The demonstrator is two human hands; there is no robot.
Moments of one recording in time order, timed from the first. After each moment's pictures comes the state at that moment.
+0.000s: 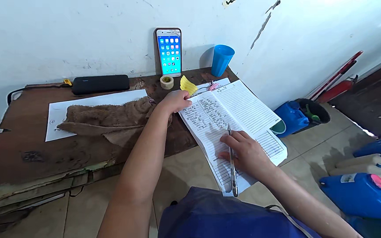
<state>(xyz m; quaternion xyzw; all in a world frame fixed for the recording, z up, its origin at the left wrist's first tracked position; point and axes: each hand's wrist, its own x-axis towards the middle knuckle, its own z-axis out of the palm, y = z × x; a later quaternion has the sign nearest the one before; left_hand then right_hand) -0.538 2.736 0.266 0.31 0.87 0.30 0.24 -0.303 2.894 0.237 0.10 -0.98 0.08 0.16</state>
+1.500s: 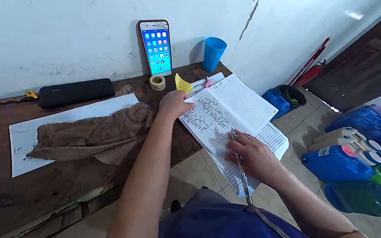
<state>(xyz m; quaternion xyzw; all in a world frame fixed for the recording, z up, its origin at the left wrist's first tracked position) -0.535 2.743 0.263 0.29 0.89 0.29 0.22 -0.294 2.872 0.241 0.05 -0.99 0.05 0.14</state>
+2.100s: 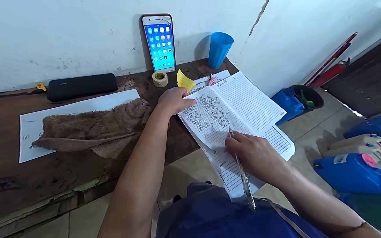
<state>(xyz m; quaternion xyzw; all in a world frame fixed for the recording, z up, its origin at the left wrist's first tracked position) -0.540 2.740 0.261 0.30 0.88 0.31 0.22 -0.307 2.880 0.255 0.11 -0.99 0.02 0.13</state>
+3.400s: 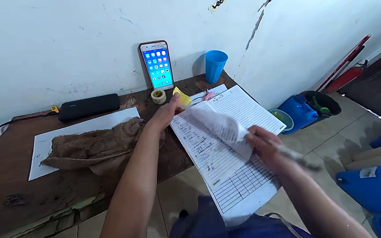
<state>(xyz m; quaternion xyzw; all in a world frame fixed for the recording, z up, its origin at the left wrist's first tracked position) -0.540 2.730 0.247 0.20 0.79 0.52 0.25 -0.315 2.942 0.251 -0.07 -0.75 0.63 0.16</state>
